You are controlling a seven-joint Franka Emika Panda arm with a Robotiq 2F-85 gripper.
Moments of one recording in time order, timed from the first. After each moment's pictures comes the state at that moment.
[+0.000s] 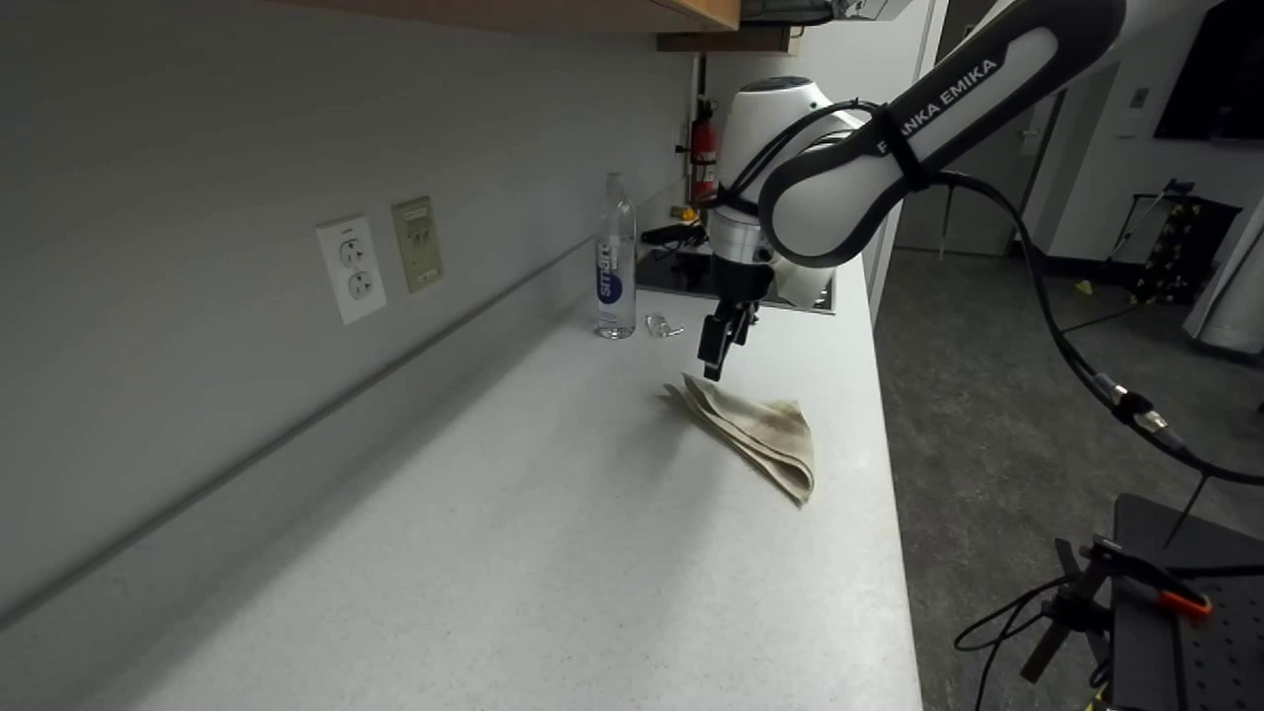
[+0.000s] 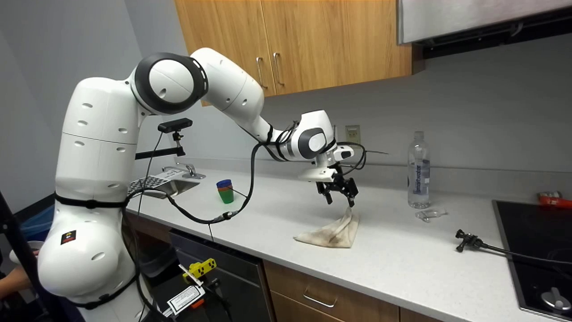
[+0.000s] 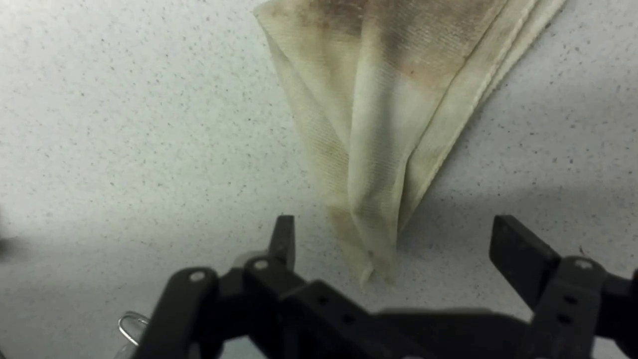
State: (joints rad) arm 0.02 0.45 -0.02 -1.89 -0.20 2.48 -0.03
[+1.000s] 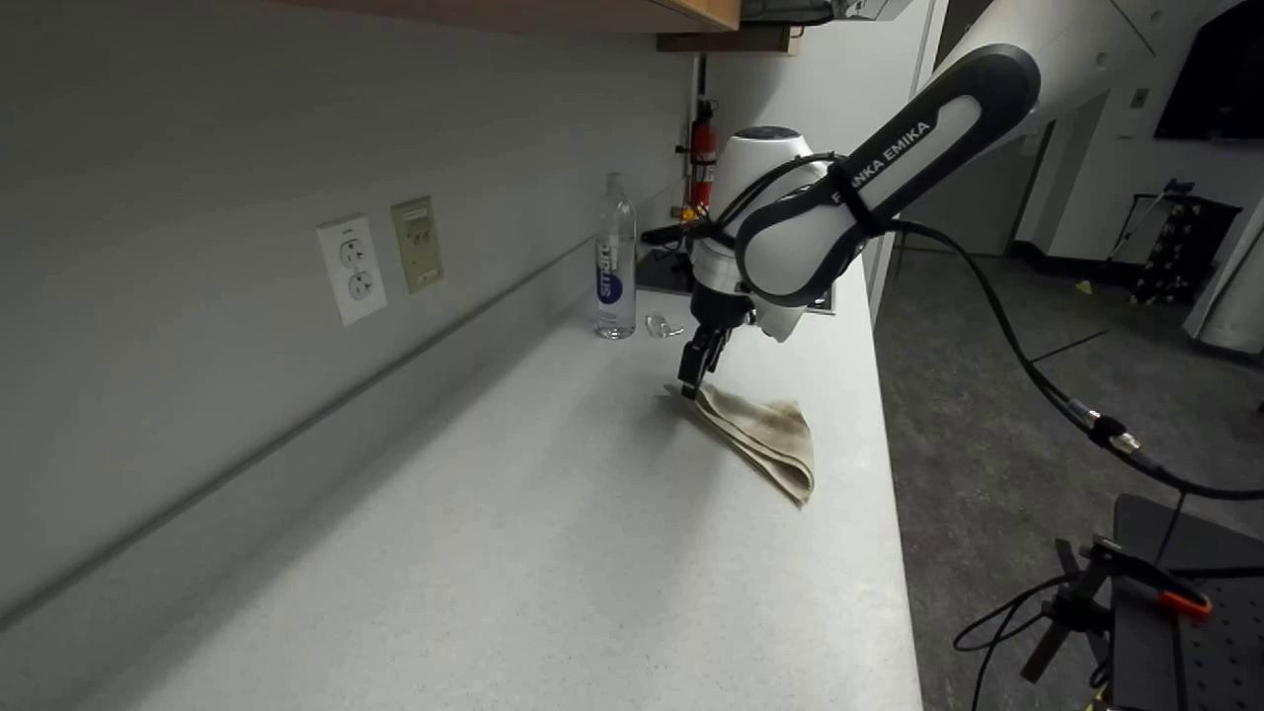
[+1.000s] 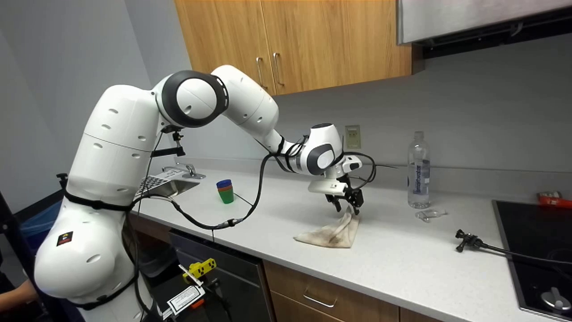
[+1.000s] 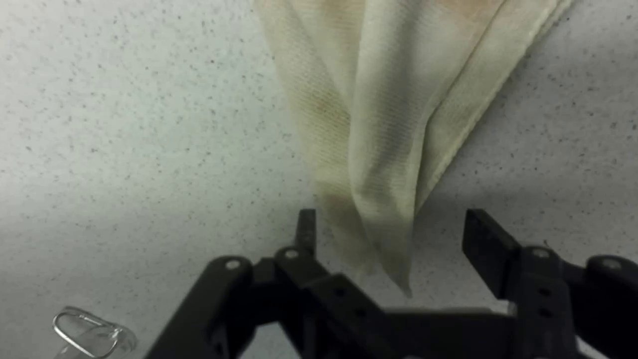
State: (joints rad) arm -0.03 0.59 0.02 -1.81 -0.12 2.62 -0.14
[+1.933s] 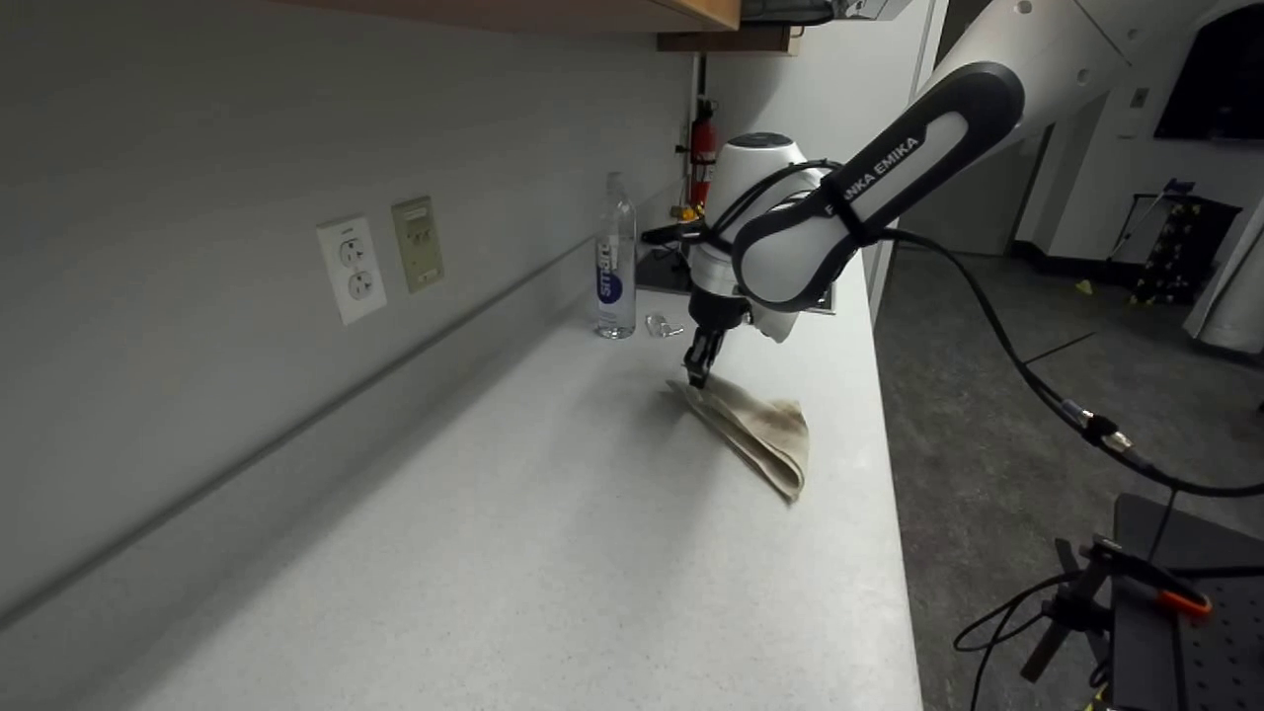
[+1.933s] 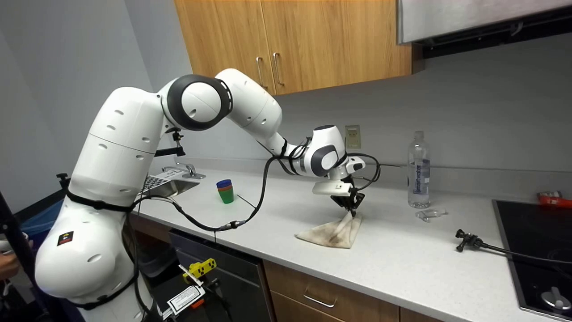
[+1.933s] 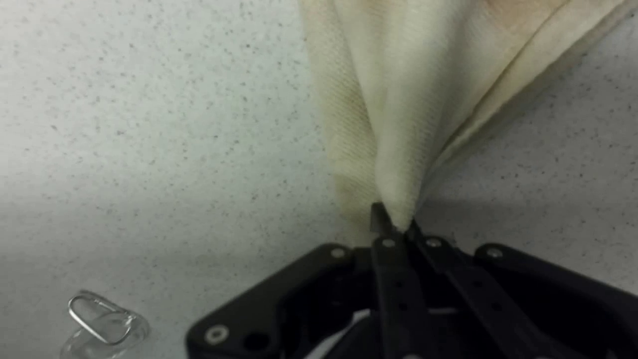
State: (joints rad) arm -0.02 0.62 0.00 -1.78 -0.17 2.61 -0.15
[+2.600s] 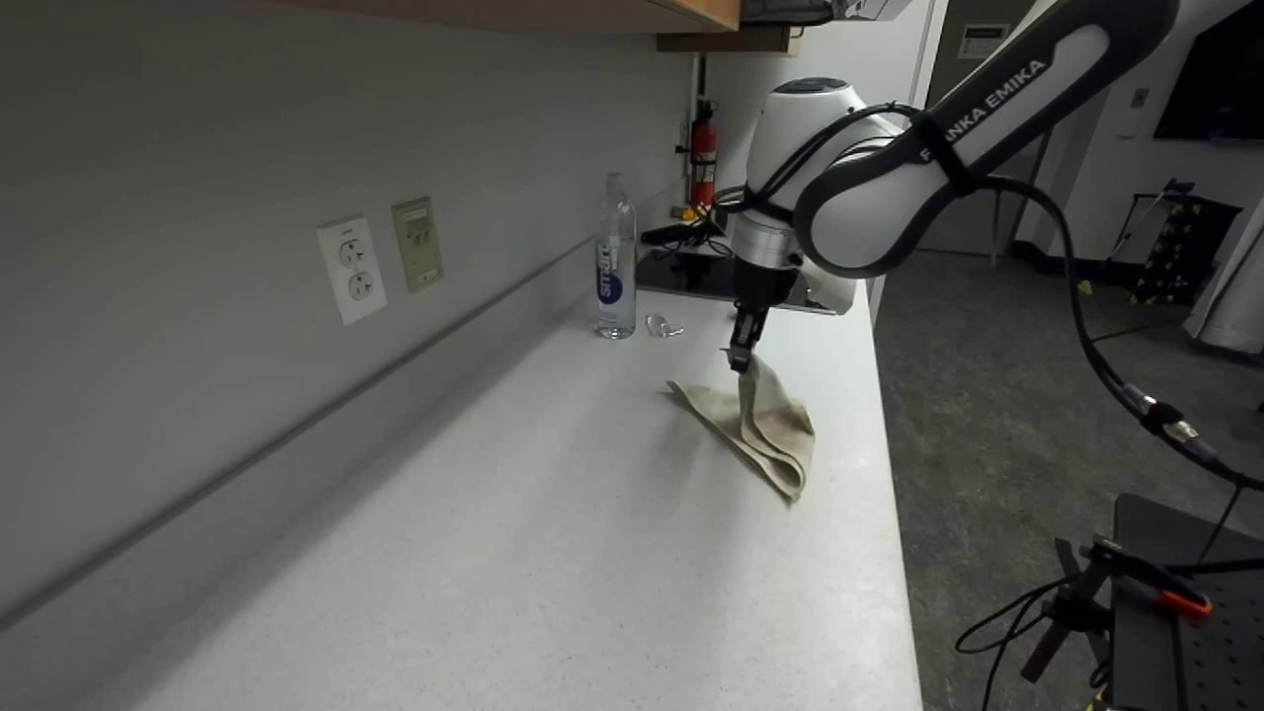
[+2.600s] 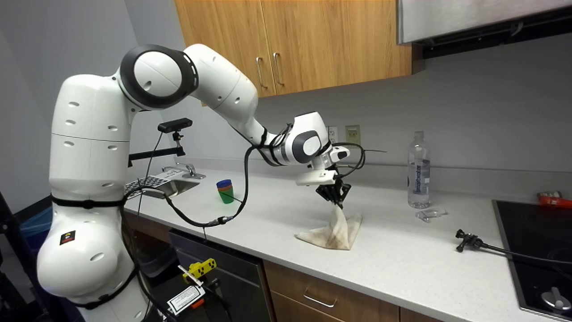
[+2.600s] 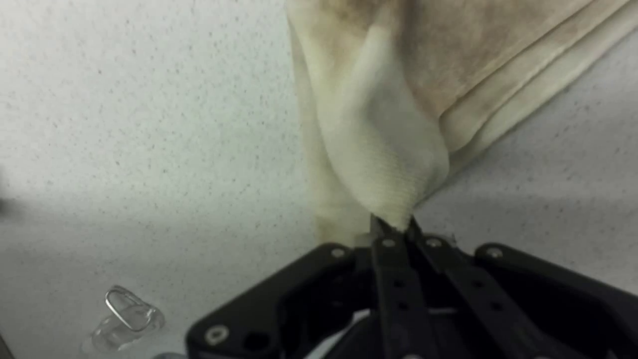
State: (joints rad) arm 0.01 0.37 -0.02 -2.02 -0.23 2.58 -0.15
